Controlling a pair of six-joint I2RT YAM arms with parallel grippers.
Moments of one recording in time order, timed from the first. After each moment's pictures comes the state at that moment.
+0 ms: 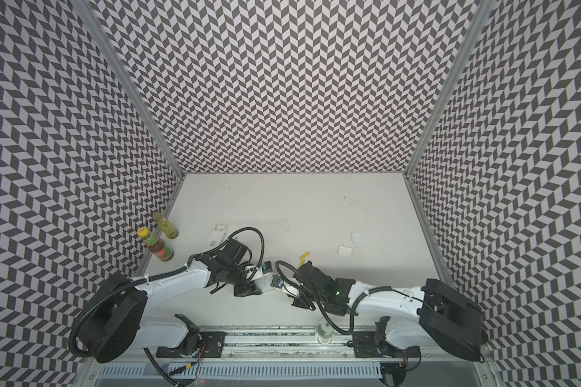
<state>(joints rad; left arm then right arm) -0.58 1.35 0.56 -0.40 0.38 0.71 1.09 1.28 0.52 0.06 -0.03 -0.34</state>
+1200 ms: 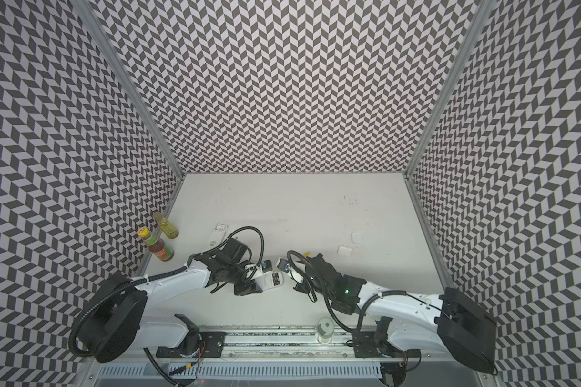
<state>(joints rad) -0.58 1.35 0.56 -0.38 0.37 0.70 1.04 1.16 0.51 0.17 0.14 -0.36</state>
